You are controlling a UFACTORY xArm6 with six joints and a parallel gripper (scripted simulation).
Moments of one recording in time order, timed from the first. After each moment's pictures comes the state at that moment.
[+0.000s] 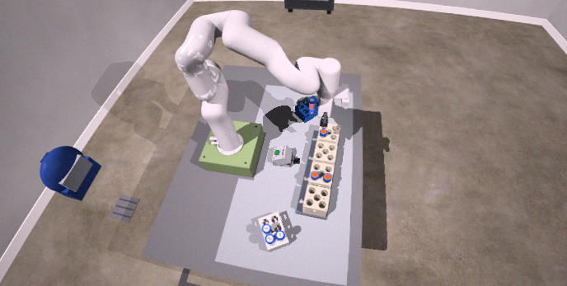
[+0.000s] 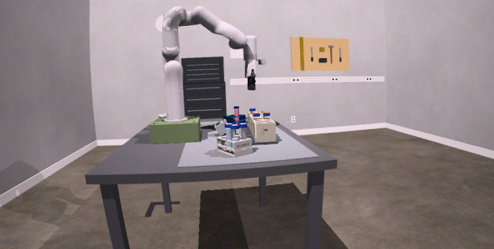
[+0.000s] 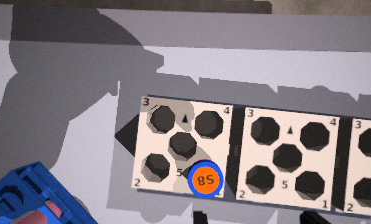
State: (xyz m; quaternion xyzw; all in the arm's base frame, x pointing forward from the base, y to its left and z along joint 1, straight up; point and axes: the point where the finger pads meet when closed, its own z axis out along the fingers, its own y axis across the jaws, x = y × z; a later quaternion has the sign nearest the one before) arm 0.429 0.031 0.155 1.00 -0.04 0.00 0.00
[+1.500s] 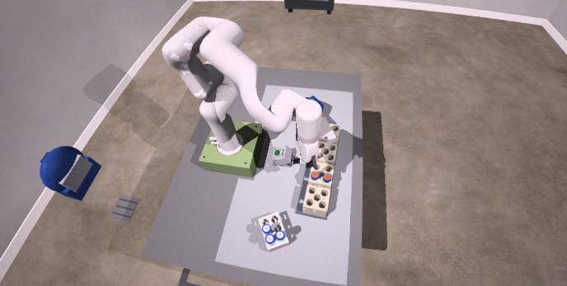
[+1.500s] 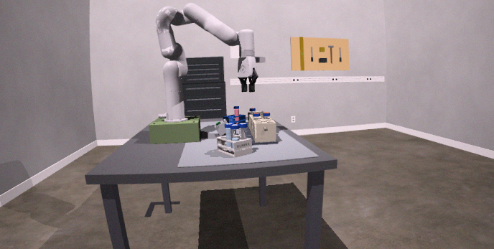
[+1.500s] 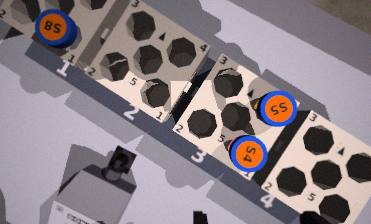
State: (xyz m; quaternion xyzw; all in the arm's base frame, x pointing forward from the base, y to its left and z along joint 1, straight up) arm 0.355 -0.157 0.155 0.98 0.19 0.00 0.00
